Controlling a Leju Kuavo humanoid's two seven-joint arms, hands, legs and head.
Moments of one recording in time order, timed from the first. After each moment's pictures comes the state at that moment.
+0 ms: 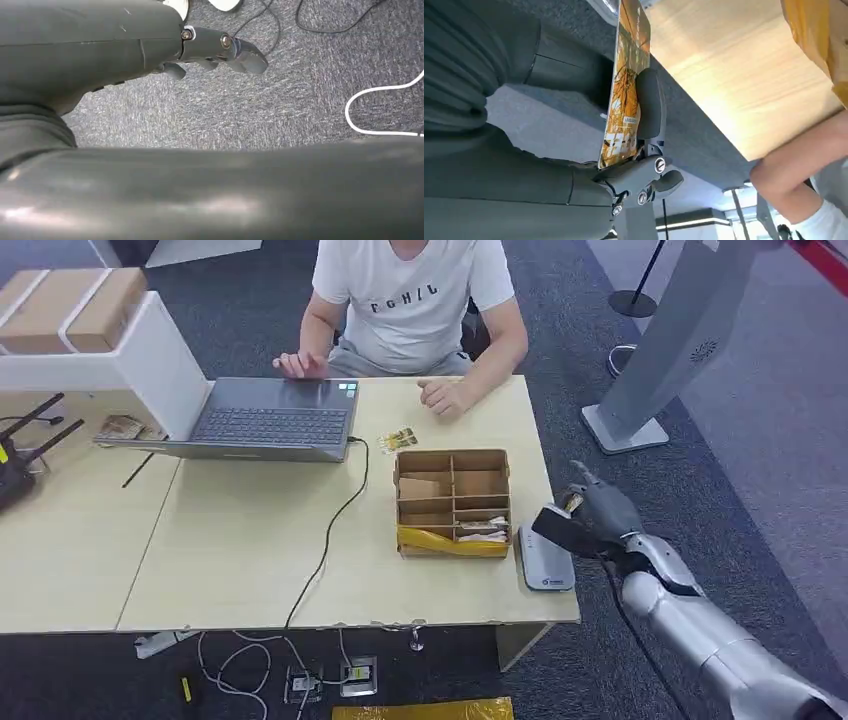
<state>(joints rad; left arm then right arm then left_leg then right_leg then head) -0.15 0.25 -1.32 -0.17 1.27 0.19 0.03 -0.61 -0.43 0.90 -0.81 0.47 -0.28 -0.01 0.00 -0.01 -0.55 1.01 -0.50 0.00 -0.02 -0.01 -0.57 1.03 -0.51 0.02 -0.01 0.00</state>
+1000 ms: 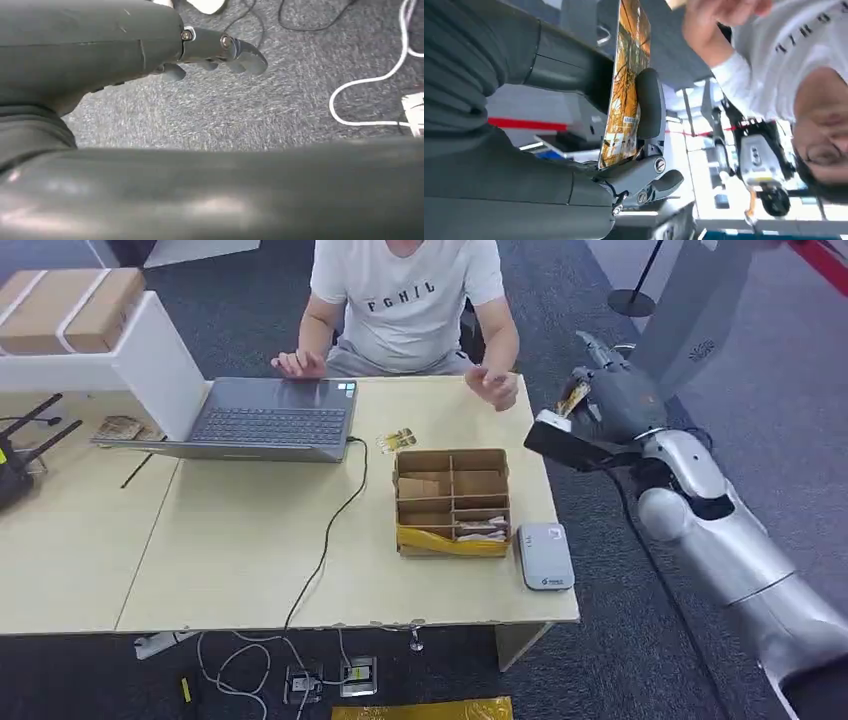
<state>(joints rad) -0.15 0.25 -1.32 -0.17 1.22 0.16 -0.01 -0.85 -0.46 0.80 -1.13 0.73 -0.12 0.09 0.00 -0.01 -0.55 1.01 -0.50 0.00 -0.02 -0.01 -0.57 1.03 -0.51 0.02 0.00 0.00</state>
